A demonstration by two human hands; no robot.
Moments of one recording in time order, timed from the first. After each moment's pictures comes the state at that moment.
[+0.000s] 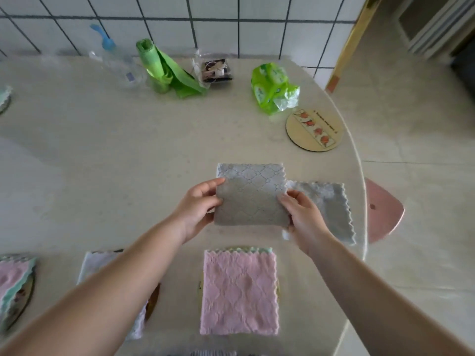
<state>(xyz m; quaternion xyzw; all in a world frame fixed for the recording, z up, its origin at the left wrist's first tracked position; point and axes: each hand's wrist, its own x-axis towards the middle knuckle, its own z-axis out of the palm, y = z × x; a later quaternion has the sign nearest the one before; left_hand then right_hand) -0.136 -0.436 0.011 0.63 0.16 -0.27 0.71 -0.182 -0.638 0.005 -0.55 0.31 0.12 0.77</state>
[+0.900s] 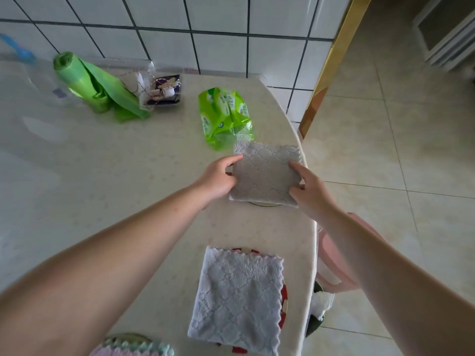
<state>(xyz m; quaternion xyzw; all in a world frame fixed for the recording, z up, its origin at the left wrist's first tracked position) 0.045 -0.652 -0.019 0.82 0.04 -0.21 0.53 0.007 -0.860 -0.032 -0.86 0.12 0.13 0.47</state>
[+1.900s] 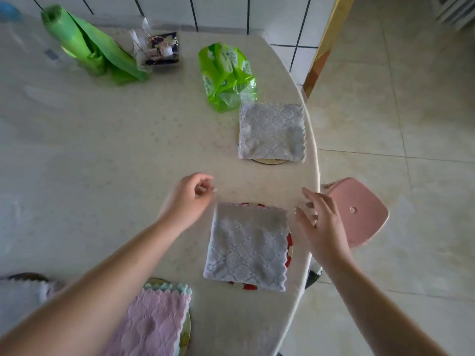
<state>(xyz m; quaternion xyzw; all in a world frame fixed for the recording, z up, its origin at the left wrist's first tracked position) -0.073 -0.583 -0.035 0.90 0.03 -0.13 0.42 -0.149 -0.838 -0.035 -0.90 0.12 0.02 0.42</state>
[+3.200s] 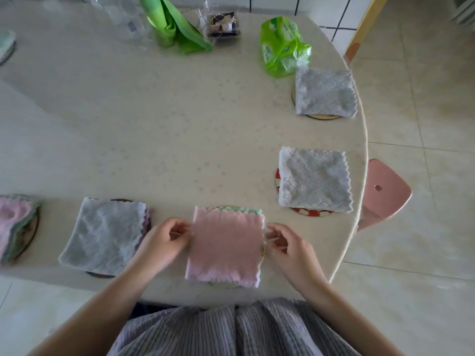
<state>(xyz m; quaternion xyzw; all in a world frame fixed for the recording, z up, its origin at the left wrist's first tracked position) -0.280 -0.393 -0.027 0.88 0.12 -0.21 0.40 -0.311 -0.660 -0.028 -0.86 0.10 0.16 0.48</state>
